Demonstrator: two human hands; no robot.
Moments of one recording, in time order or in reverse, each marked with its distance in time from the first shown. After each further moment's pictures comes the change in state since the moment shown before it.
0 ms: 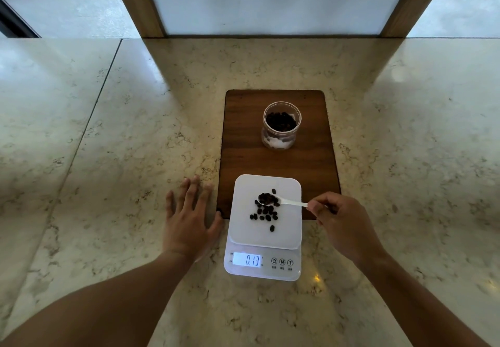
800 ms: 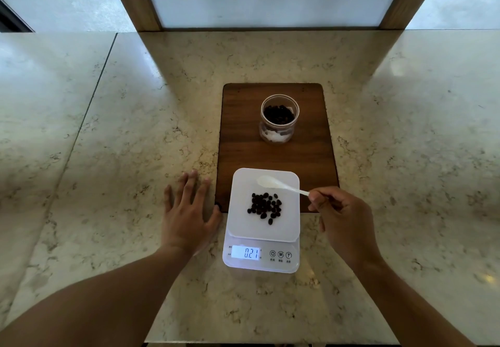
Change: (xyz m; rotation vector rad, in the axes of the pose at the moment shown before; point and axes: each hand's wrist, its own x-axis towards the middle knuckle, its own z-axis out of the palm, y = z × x) left_hand 0.000 0.002 -0.002 -0.012 0.019 -0.007; right_hand -0.016 0.000 0.008 0.206 0.185 -0.031
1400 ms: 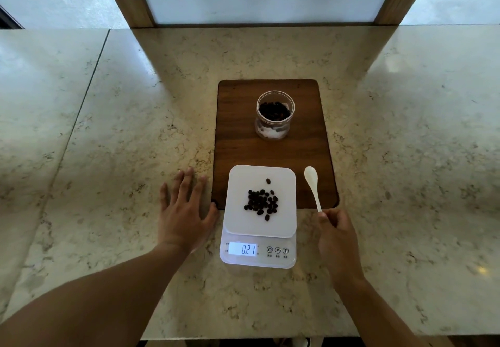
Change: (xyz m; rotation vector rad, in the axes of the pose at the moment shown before) left_hand 0.000 0.000 -0.001 -0.002 -0.018 0.004; right_hand -0.033 0.034 0.020 0.100 0.119 0.465
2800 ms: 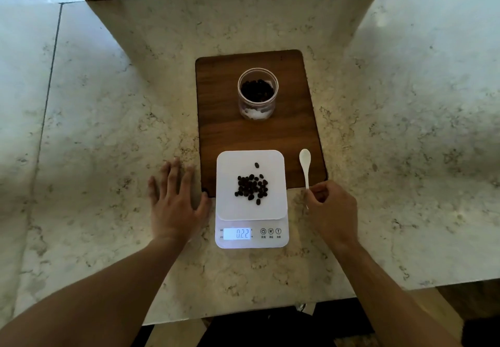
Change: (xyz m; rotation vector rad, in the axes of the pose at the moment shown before) left_hand 0.001 -0.001 0.001 0.033 -0.052 -0.016; right_hand 0.024 0.002 -0.008 -0.423 0.117 -0.213
